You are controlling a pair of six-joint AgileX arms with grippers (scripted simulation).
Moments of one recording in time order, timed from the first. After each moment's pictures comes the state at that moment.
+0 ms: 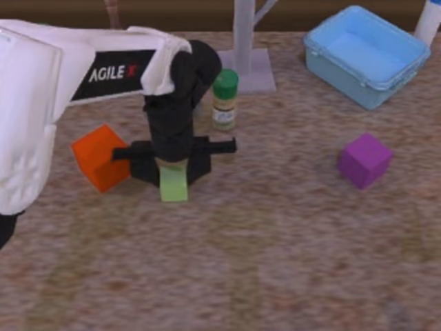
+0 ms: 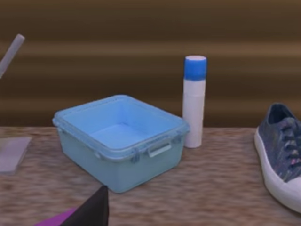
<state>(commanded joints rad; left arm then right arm) -0.50 2.37 1.71 -0.91 0.00 -0.56 0.00 0.00 0.00 0.00 0.00 0.00</state>
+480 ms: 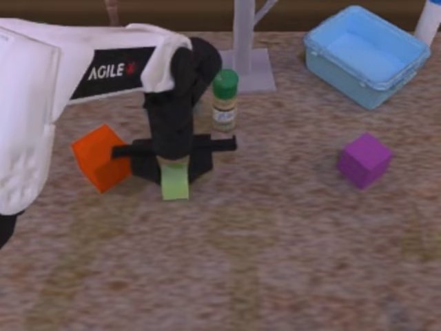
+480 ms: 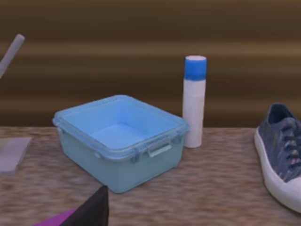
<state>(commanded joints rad) -0.50 2.33 1.73 -0.95 -0.01 -0.55 0.00 0.00 0.00 0.00 0.00 0.00</state>
